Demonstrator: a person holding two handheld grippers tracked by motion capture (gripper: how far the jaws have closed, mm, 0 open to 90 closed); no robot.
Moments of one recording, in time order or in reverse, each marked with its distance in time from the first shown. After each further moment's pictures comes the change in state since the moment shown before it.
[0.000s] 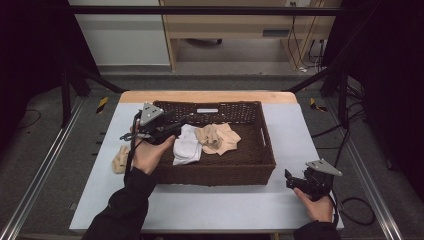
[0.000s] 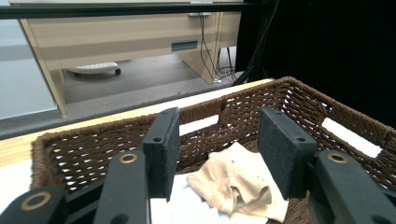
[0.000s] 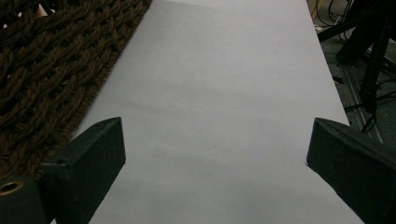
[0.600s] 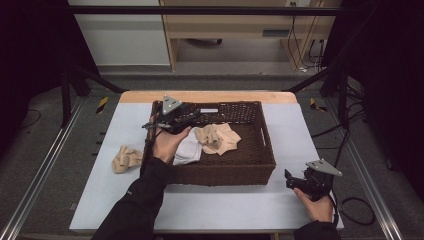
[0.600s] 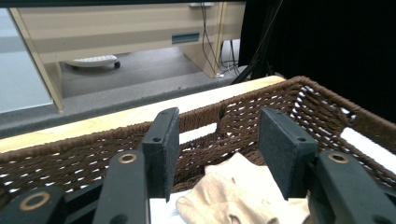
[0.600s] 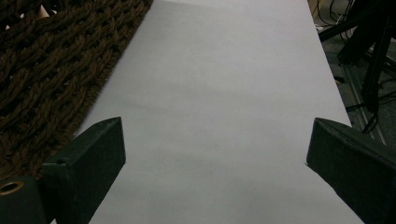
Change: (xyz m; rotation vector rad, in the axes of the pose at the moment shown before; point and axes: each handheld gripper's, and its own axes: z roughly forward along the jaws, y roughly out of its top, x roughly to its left) left arm -0.010 0.001 0.057 0.034 0.018 0.001; right arm 0.000 0.000 0.000 0.000 0.005 0.005
